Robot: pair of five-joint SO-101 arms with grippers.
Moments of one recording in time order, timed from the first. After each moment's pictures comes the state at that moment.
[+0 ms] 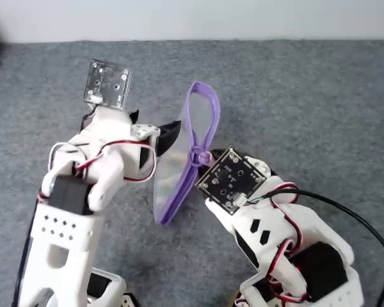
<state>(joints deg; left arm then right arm) 12.5 -42.4 26.9 64.0 5.9 -31.6 -64.3 28.0 70.2 25.7</state>
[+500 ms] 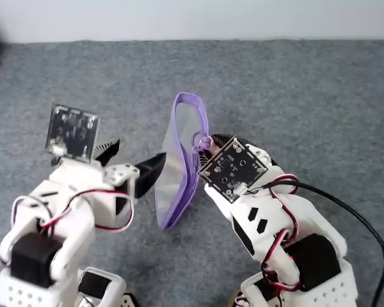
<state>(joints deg) 14.0 -61.7 26.2 80.6 5.9 -28.9 -63.5 30.9 63.1 25.7</state>
